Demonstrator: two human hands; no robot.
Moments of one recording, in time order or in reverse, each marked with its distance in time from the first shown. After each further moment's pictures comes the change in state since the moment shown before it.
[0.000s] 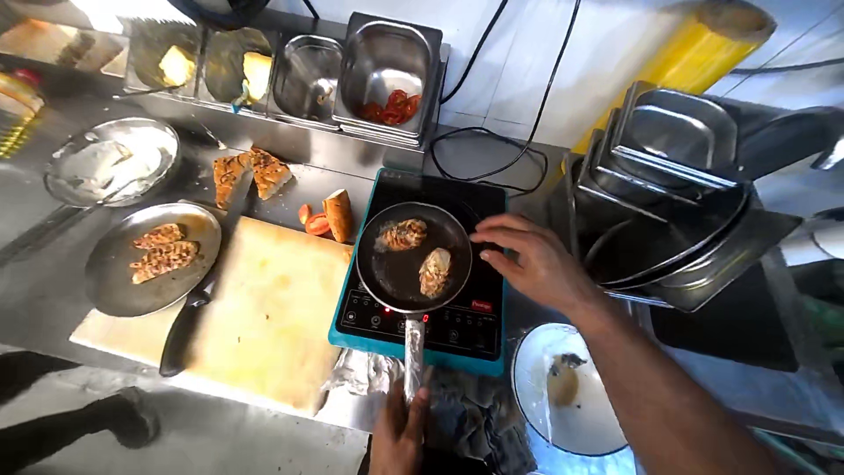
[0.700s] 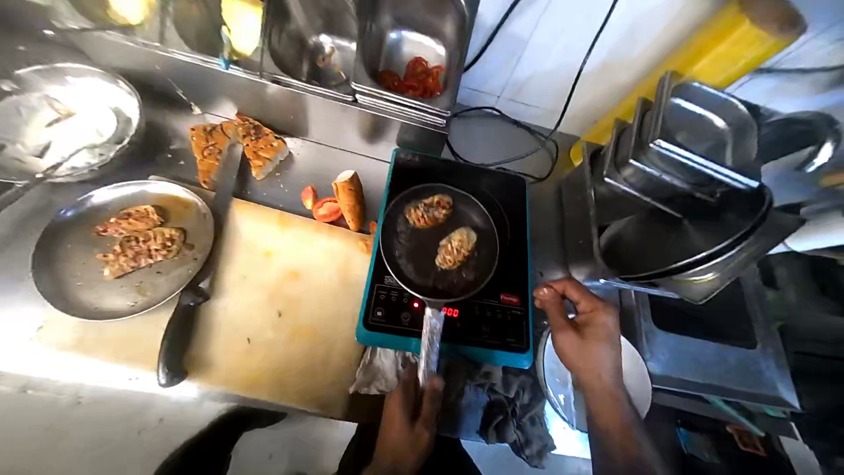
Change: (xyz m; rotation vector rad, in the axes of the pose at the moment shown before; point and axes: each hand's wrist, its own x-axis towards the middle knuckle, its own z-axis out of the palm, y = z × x) left_hand 0.033 0.004 -0.060 0.120 -0.185 0.023; right_hand -0.064 -0.069 0.050 0.029 0.341 0.535
